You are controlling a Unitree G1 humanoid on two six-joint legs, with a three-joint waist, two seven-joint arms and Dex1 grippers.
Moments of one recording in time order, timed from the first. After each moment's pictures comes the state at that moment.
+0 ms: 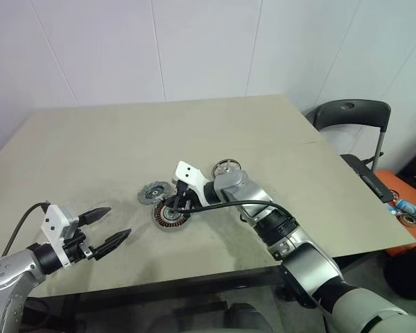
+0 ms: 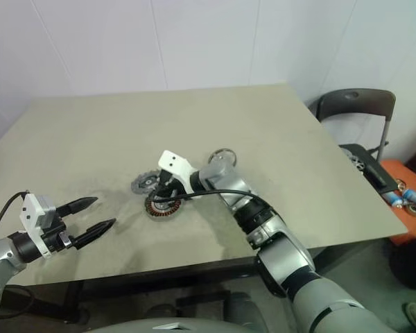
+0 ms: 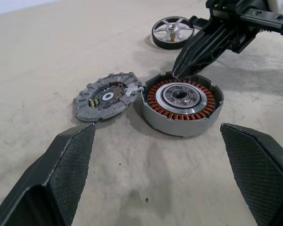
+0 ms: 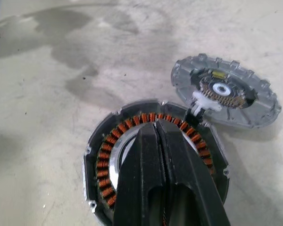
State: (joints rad) left arm 0.30 0.69 0.39 -0.26 -0.56 0.24 -0.95; right arm -0.81 -0.09 0.45 0.42 0.02 0.58 1.00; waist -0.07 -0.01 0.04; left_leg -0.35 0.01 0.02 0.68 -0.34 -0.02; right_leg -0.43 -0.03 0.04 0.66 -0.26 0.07
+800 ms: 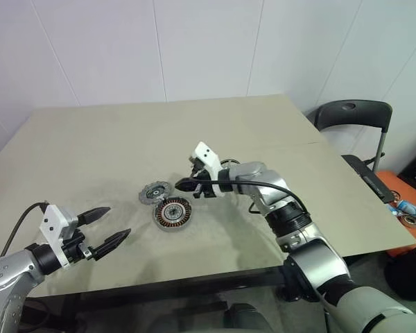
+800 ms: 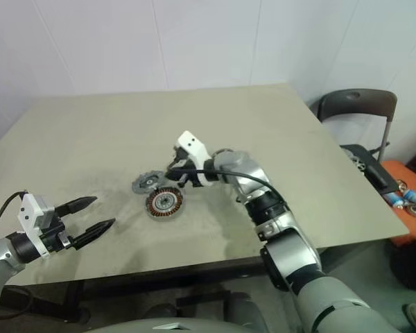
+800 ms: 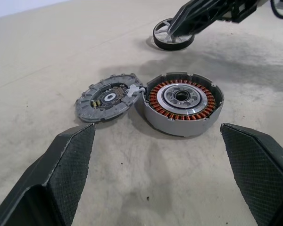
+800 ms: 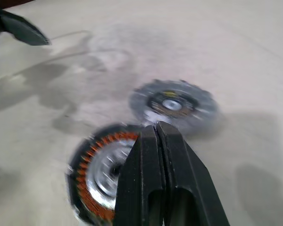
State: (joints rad) left arm 0.31 0.68 0.40 -0.28 -0.56 0.24 -0.95; right arm -0.82 -0.18 0.26 0.32 0.15 0.72 0.96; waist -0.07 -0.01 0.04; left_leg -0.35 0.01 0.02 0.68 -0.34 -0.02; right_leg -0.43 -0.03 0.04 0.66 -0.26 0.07
